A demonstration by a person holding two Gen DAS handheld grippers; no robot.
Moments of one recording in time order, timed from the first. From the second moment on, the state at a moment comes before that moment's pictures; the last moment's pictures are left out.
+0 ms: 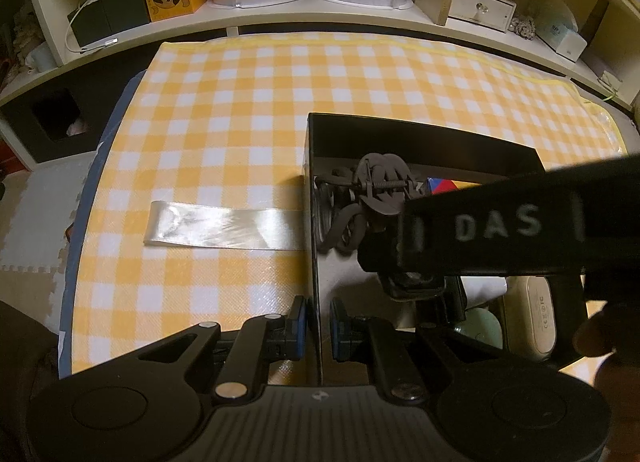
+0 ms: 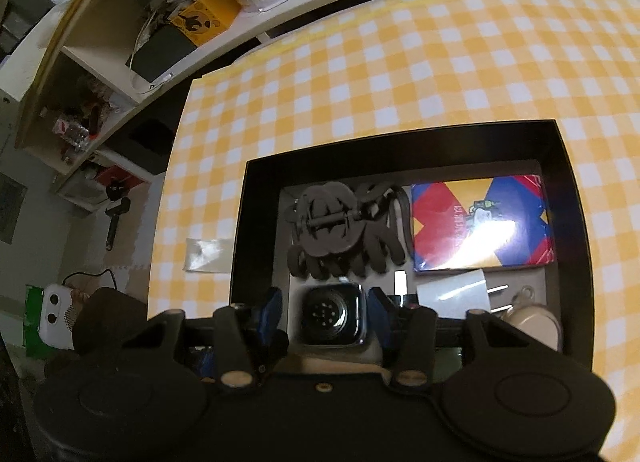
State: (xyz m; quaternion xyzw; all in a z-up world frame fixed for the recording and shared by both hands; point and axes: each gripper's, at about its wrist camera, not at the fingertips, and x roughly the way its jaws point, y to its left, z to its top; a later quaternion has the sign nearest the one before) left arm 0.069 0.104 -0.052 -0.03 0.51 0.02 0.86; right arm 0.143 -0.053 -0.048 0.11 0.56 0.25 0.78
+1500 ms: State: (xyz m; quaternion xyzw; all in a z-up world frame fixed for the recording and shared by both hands) left arm 0.069 0.101 -0.052 -0.03 0.51 0.02 0.86; right arm 0.107 -0.138 0.015 0.02 0.44 0.25 0.86
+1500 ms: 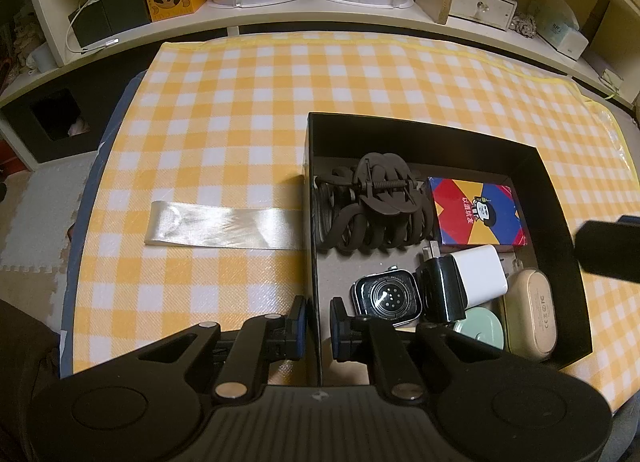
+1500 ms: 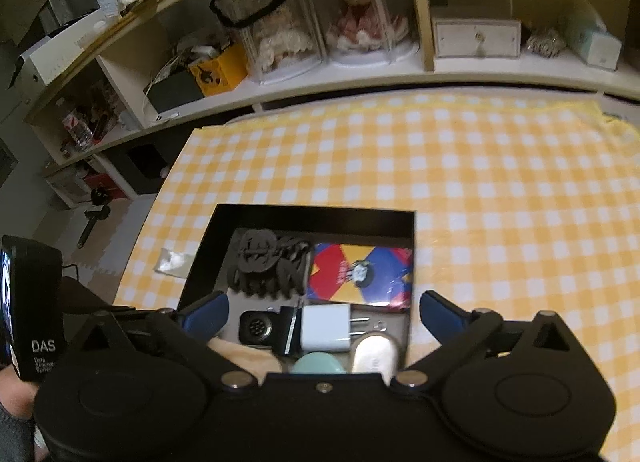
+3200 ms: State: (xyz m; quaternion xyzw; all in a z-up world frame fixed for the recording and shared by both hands) left arm -0.018 0.073 0.017 -0.03 0.36 0.03 0.93; right arm 0.055 -0.213 0.011 -0.03 0.37 0.20 0.91
